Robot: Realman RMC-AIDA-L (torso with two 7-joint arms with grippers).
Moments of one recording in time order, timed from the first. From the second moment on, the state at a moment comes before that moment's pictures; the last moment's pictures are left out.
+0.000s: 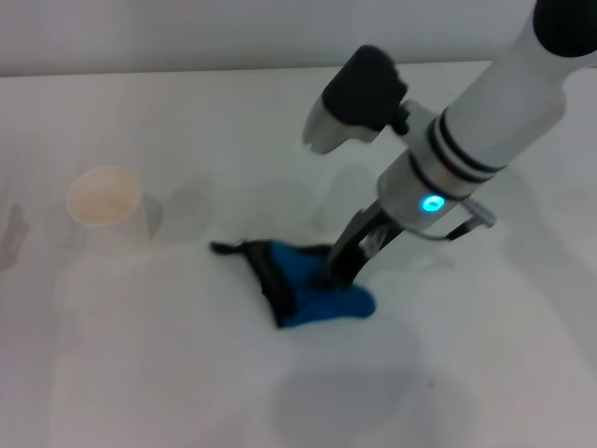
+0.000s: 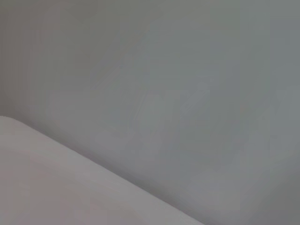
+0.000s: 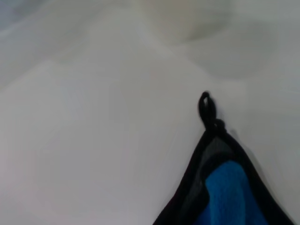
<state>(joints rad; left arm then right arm) -0.38 -2.08 1.21 0.03 -2.83 -1.11 2.34 0.78 2.02 -1.69 -0.89 0.93 1.25 -0.66</state>
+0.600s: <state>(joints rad) -0.39 -2.08 1.21 0.03 -2.82 -1.10 2.34 0.76 2.03 -1.86 -0.88 1.06 1.07 -0.70</state>
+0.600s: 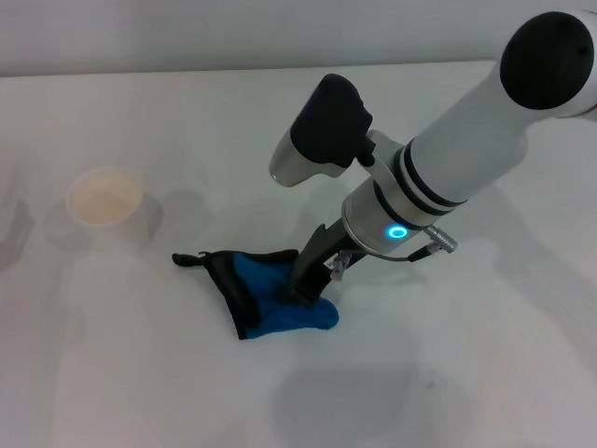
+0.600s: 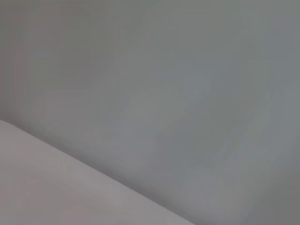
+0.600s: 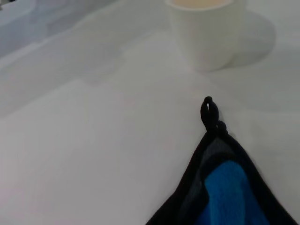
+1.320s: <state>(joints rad) -0.39 -2.08 1.21 0.03 -2.82 -1.10 2.34 0.71 2.02 -1.81 -0.84 1.06 0.89 -0.72</state>
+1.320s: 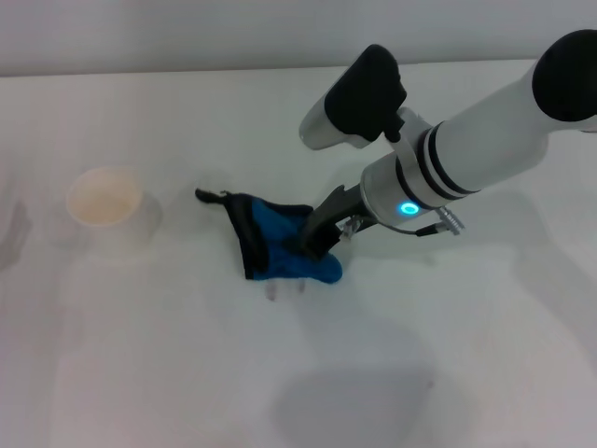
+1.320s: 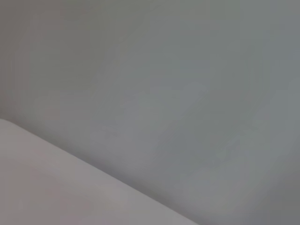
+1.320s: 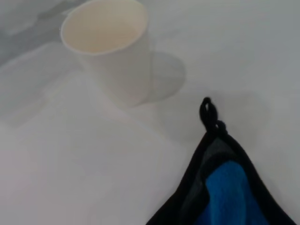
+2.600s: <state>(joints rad) -0.39 -2.08 1.21 0.03 -2.82 -1.11 2.34 0.68 2.02 -1.68 -0.72 1.15 0.86 -0.87</state>
